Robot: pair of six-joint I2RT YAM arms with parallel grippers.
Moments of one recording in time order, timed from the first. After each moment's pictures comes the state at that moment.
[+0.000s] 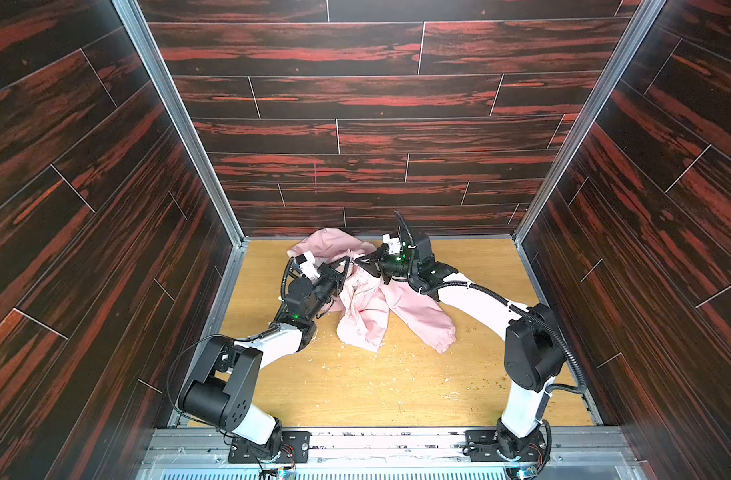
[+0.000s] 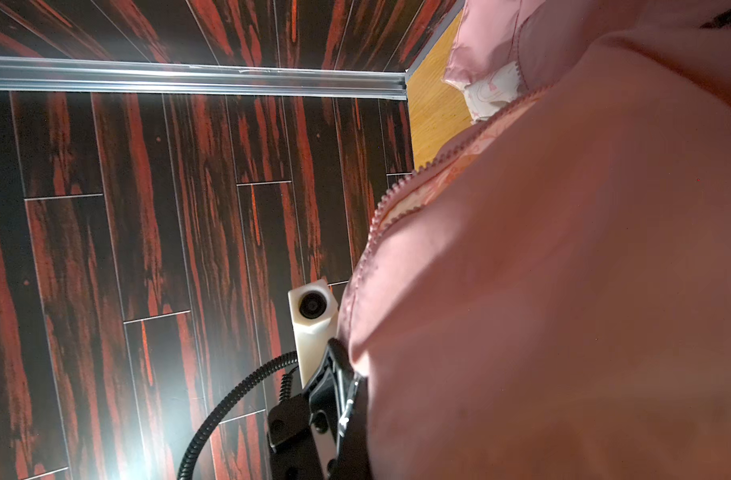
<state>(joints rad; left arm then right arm) -0.34 1.54 0.69 0.98 0.24 -1.43 0.65 1.86 1.50 0.05 -0.54 1.37</state>
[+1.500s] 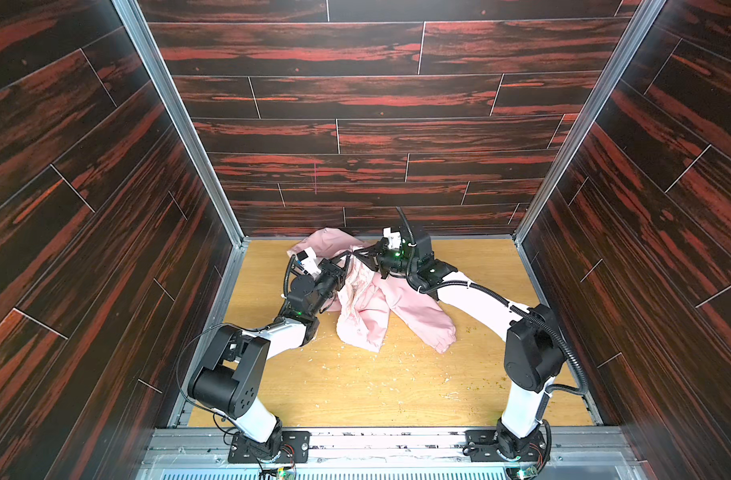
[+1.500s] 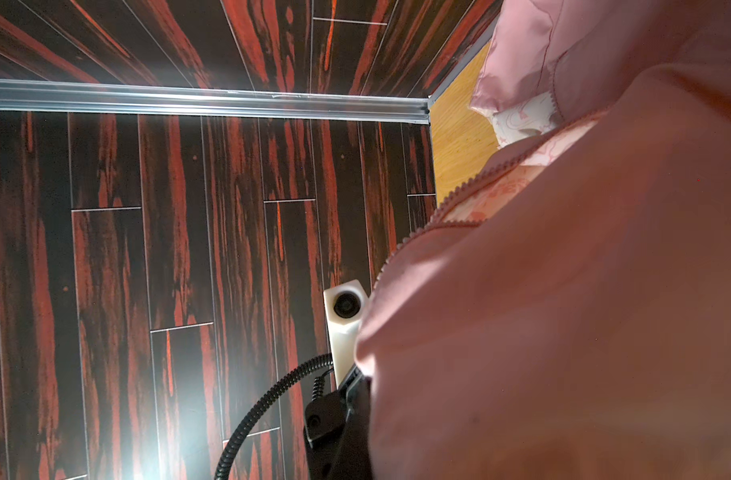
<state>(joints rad) -0.34 1.62 0.75 1.07 0.22 -1.46 0.66 1.86 1.53 0.08 -0.47 1.40</state>
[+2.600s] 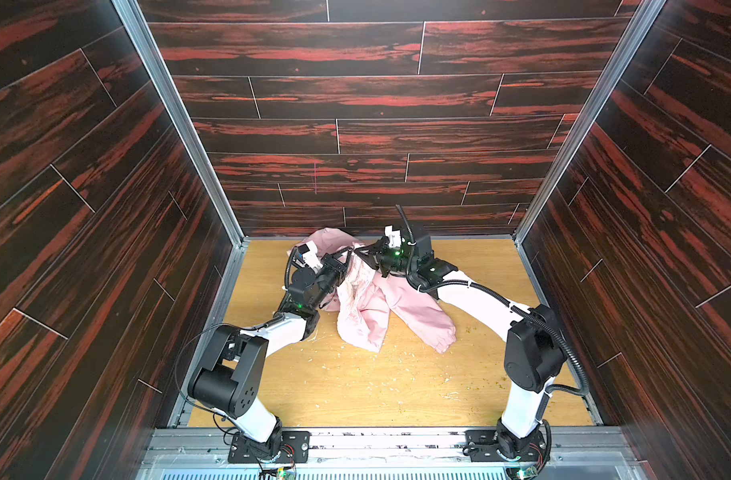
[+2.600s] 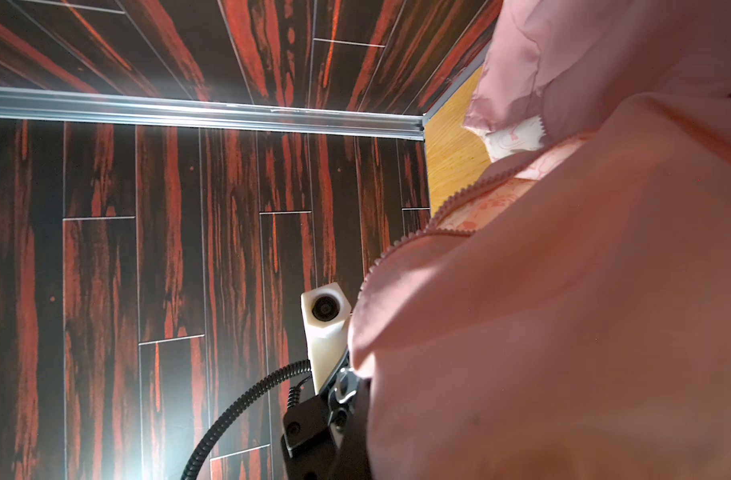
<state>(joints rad) -0.33 1.61 0.82 0.96 0.24 -1.37 0.67 1.86 1.57 0.03 -0.44 1.36</state>
